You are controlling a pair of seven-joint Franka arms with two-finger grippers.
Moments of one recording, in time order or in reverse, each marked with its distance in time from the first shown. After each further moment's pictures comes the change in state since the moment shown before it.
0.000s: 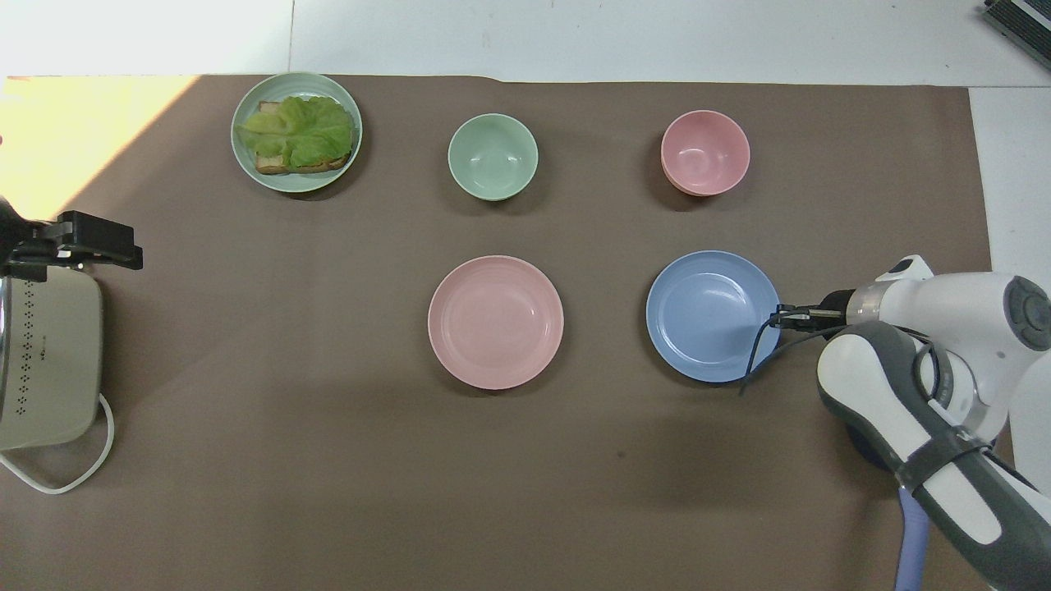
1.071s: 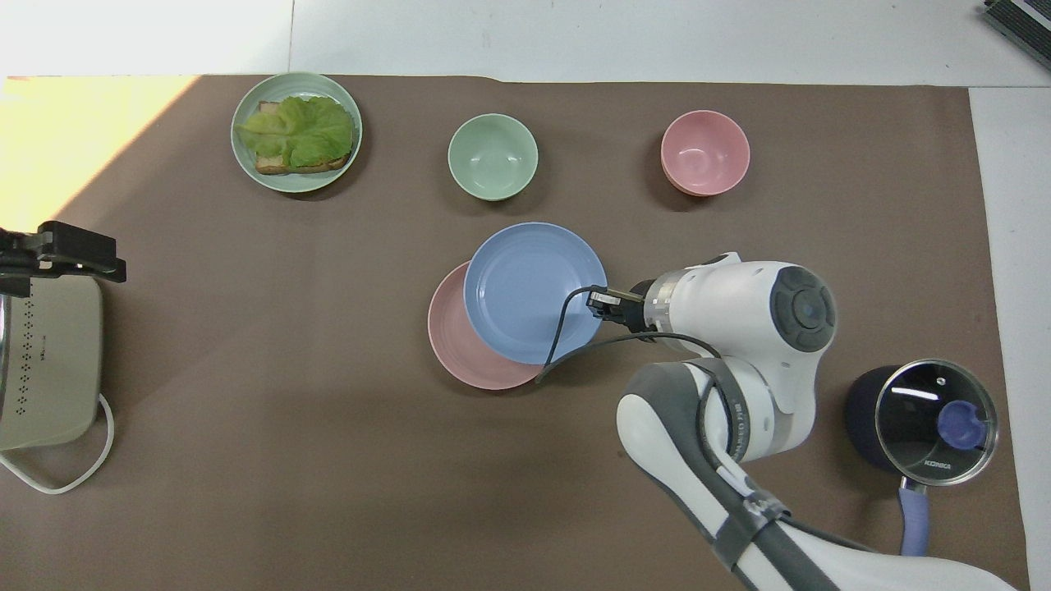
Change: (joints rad) left arm -0.120 -0.002 0.153 0.000 0.000 -0.051 0.003; right arm 0.469 0.079 0.018 0.156 0.045 0.077 0.659
